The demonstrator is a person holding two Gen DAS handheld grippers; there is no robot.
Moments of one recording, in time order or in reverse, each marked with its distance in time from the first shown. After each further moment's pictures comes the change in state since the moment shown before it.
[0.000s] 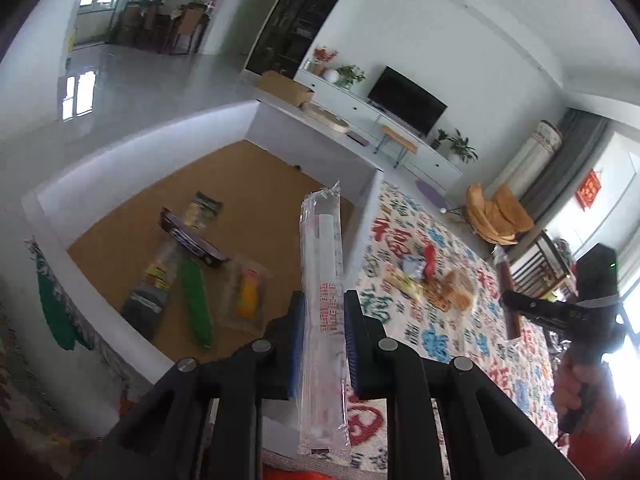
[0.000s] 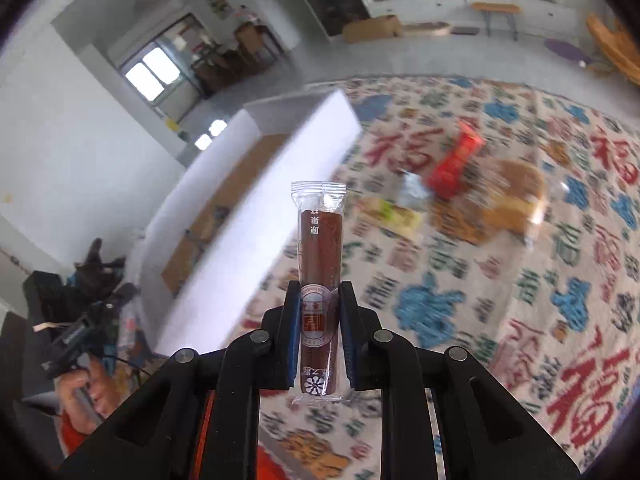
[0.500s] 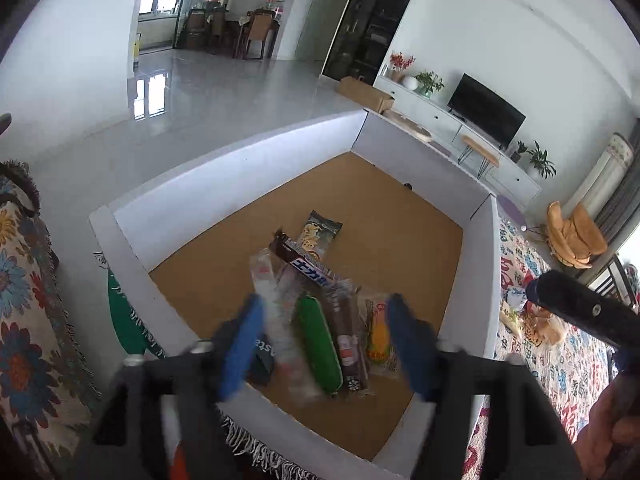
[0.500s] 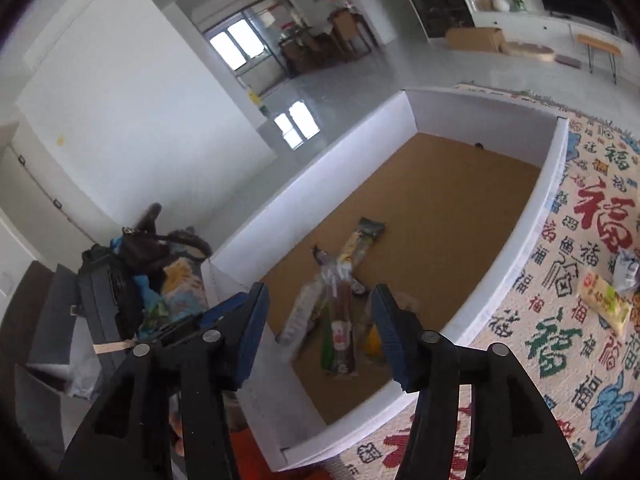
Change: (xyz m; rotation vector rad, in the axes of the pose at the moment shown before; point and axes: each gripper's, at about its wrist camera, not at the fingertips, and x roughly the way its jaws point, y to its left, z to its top) left arm 0.027 0.061 0.009 -0.066 -0.055 0.270; right arm 0.127 0.159 0.012 -0.202 0.008 0.172
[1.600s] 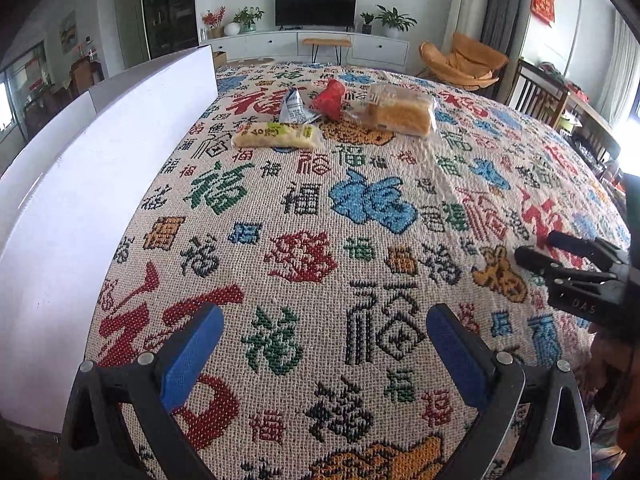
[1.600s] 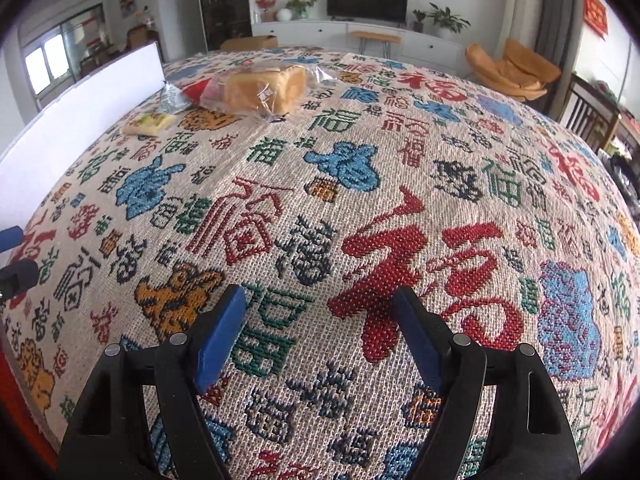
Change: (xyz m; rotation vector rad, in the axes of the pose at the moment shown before) left arm 0.042 -0.266 -0.201 0.624 0.221 -0.199; right arm -0.190 -0.255 -0.235 0.200 -0.051 -0.799
